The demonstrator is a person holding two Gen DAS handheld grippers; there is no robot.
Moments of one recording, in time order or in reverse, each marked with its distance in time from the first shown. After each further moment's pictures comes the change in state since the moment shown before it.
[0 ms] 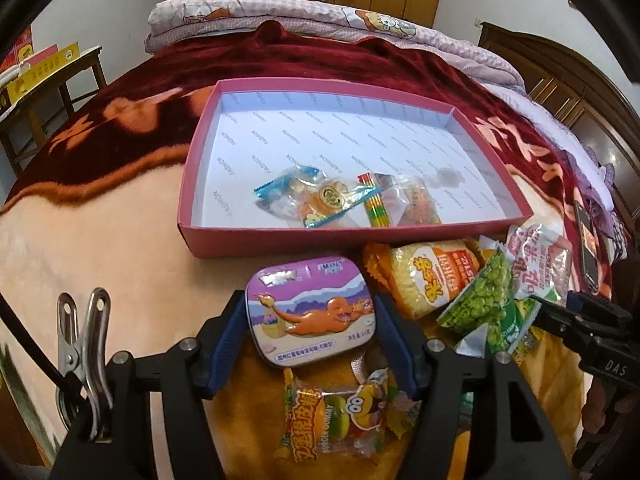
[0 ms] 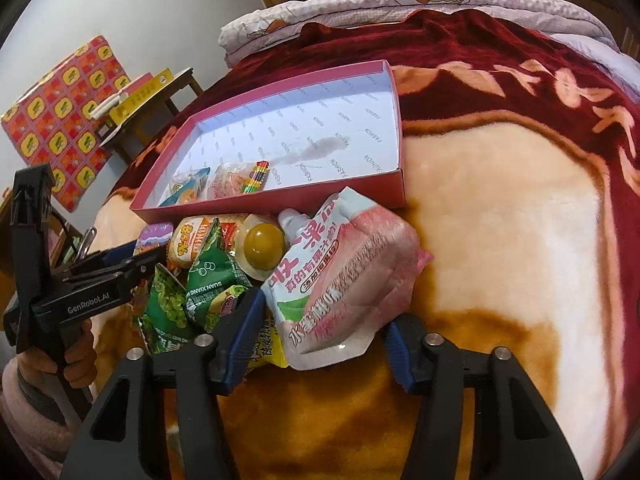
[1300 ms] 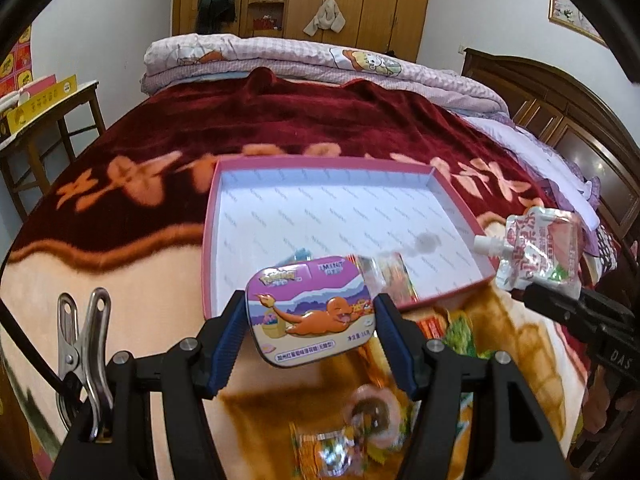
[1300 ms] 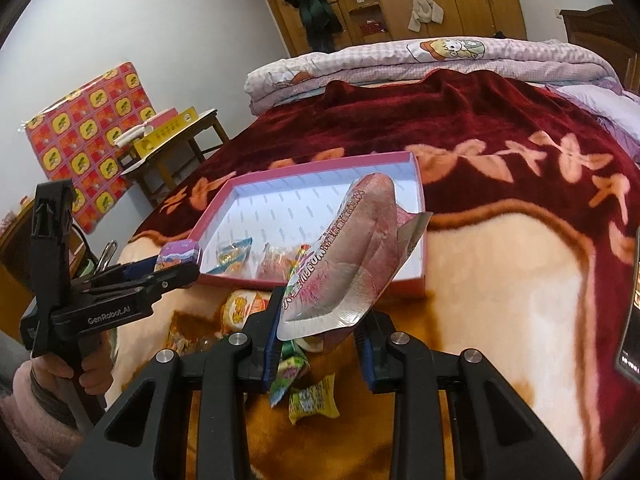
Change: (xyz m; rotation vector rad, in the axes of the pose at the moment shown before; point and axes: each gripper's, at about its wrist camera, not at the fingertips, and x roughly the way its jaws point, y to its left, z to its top) left arm -0.036 -0.001 0.039 0.035 -0.139 -0.020; right arm -0.039 0.030 0.035 -0.079 -0.177 0.030
